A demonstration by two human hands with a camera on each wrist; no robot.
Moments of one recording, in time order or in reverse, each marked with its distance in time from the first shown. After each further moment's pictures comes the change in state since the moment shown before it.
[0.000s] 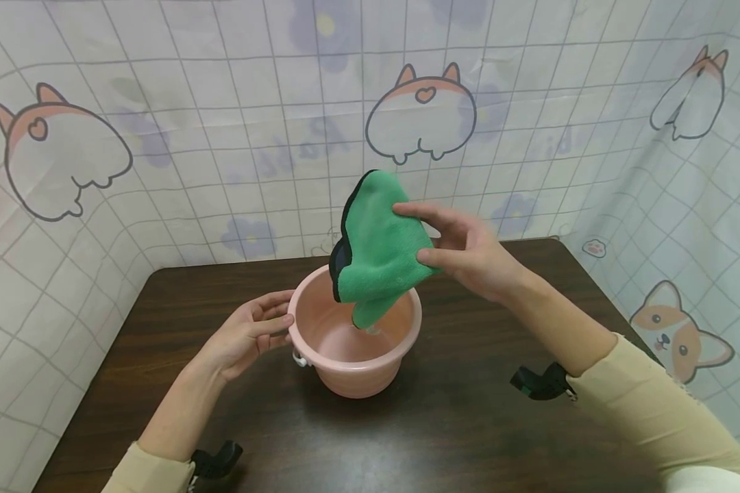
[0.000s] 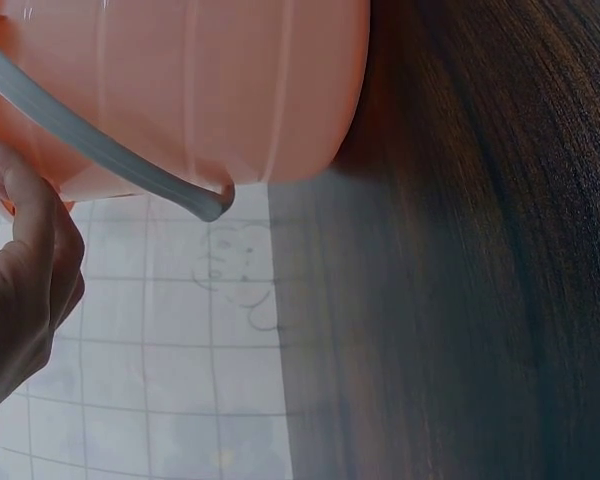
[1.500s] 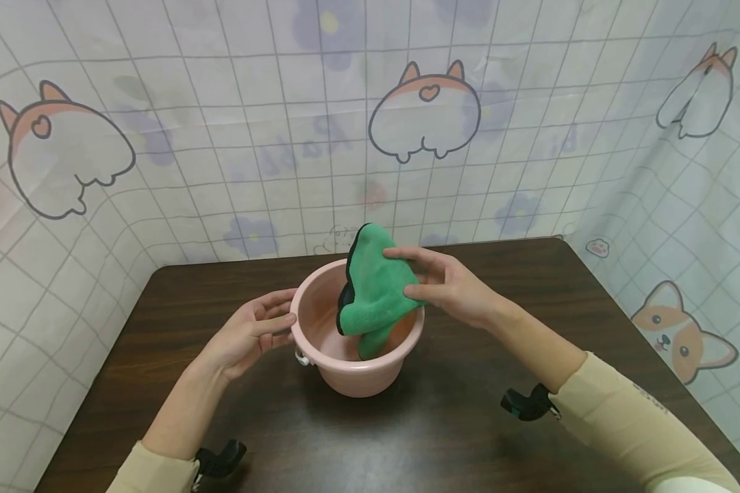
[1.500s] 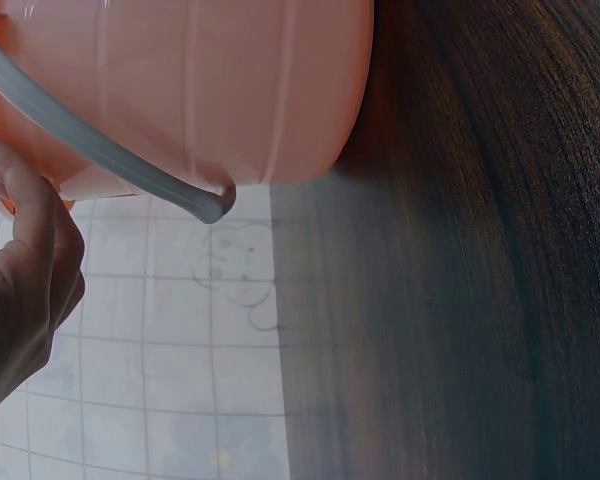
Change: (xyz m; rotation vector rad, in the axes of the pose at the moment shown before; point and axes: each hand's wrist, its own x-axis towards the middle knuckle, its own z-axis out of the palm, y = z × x) left_hand 0.000 -0.002 -0.001 0.005 0.001 0.005; right_hand -0.013 0.064 0.000 0.004 0.010 0.239
